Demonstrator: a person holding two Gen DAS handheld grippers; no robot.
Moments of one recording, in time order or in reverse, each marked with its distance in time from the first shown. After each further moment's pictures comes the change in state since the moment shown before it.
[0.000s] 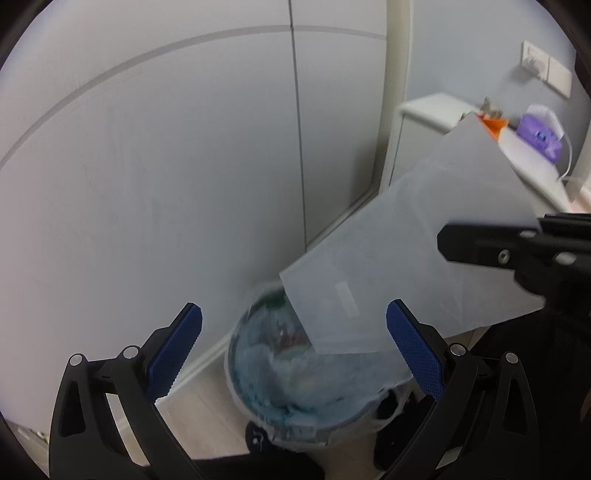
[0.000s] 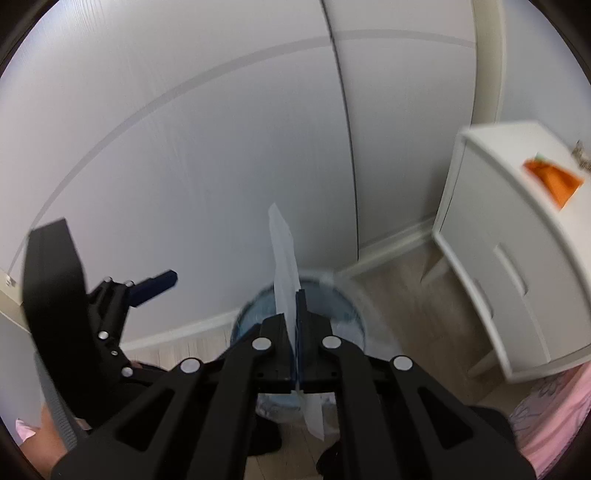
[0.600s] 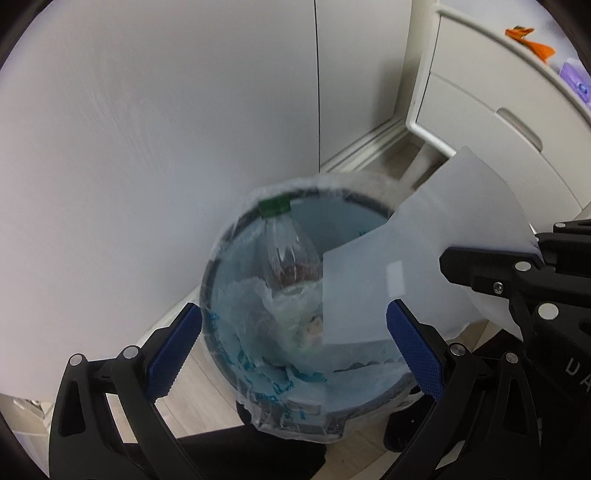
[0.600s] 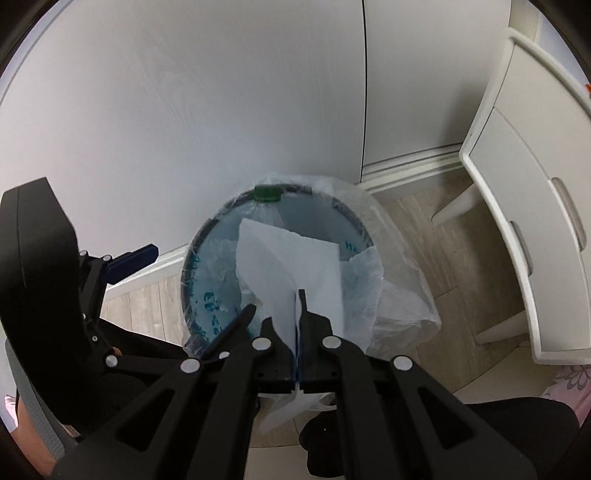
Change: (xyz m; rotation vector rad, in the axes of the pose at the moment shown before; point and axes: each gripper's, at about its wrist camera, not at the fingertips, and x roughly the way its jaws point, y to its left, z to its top) left arm 0.114 0.007 -0.066 -0.038 0.223 0.036; right arm 0.123 -0.011 -0.054 -0.047 0.263 -0.041
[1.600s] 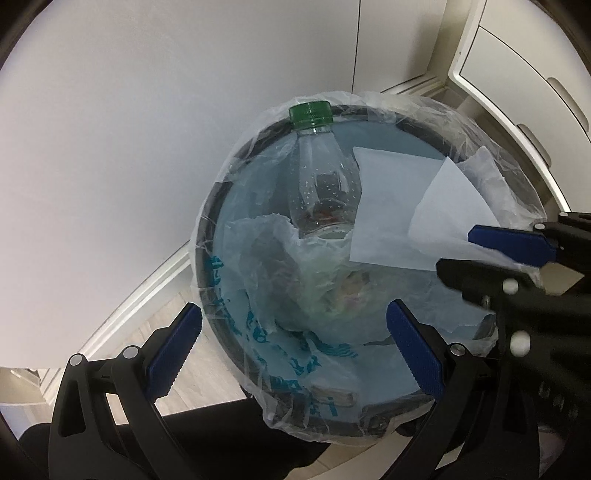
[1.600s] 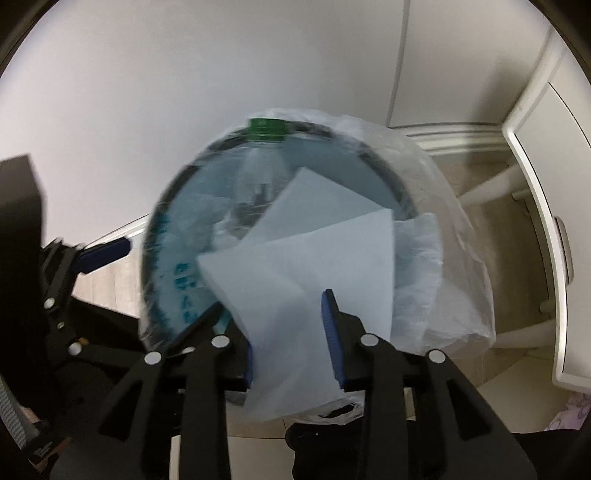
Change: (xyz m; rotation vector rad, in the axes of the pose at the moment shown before) left arm 0.059 0.027 -0.025 -0.059 0.166 0.037; right arm 0.079 0.009 -0.004 -0.097 0.109 0.001
